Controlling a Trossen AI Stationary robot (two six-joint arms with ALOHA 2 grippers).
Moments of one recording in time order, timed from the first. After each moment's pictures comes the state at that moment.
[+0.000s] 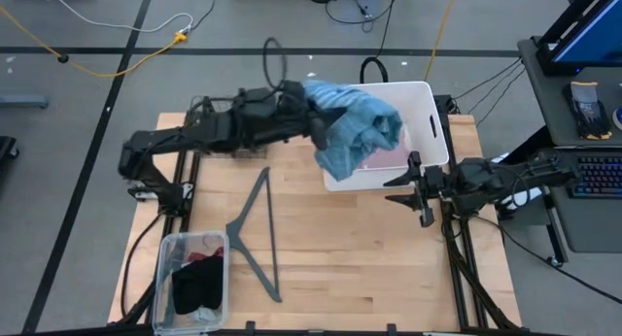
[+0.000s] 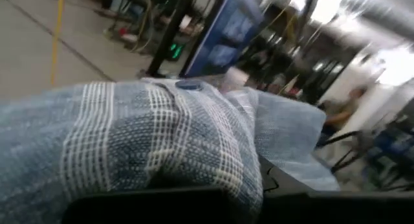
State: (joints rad) left arm 0.09 1.63 1.80 -0.15 -0.26 -0.51; right arm 0.21 0.59 0.58 -0.01 0.10 0.07
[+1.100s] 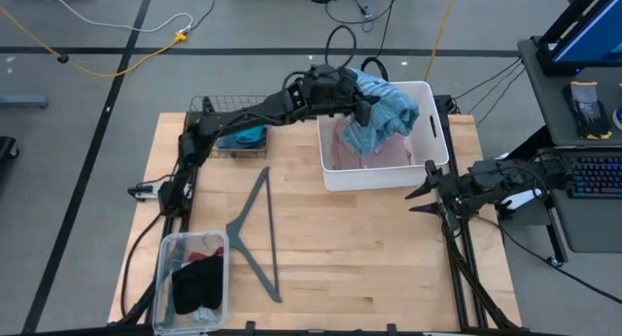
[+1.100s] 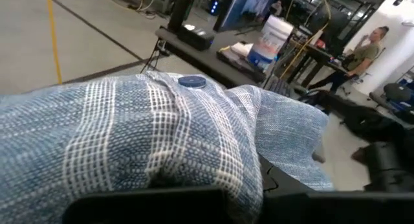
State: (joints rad) left arm 0.34 2.11 2.15 -0.20 0.05 -0.42; right arm 0.25 0.32 0.58 -0.53 0.00 0.09
